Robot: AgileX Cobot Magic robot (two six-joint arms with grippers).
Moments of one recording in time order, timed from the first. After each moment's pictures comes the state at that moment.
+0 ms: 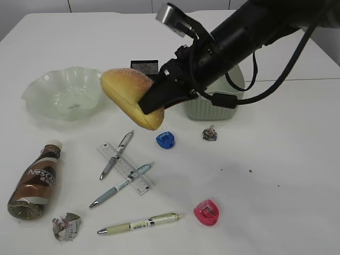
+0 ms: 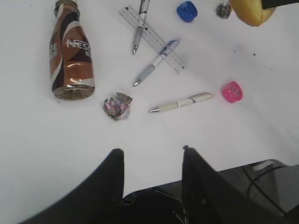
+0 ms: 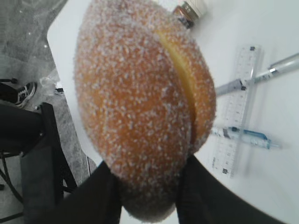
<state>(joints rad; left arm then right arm) -0.11 0.56 -0.68 -0.39 1.08 -0.10 0.34 1.99 -1.62 0.95 1.20 -0.87</state>
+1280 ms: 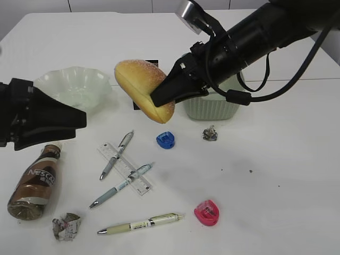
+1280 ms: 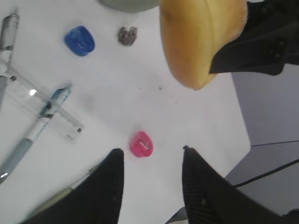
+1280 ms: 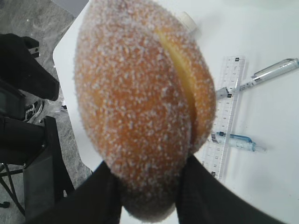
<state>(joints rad) -0.11 1.33 -0.68 -1.37 0.81 0.84 0.28 1.98 -1.57 1.04 1.20 -0.95</state>
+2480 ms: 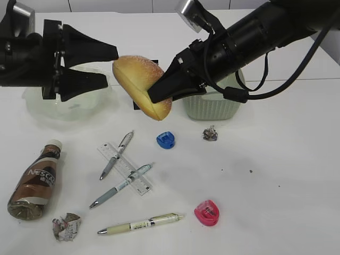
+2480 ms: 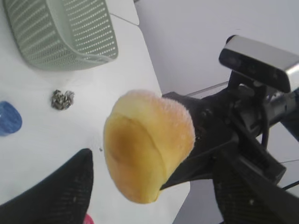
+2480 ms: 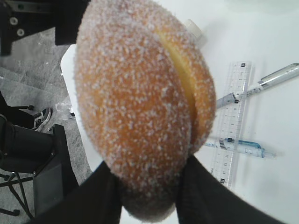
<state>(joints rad) -0.11 1.65 -0.95 -1.67 0.95 1.00 0.28 1.98 -1.57 1.07 1.20 -0.93</state>
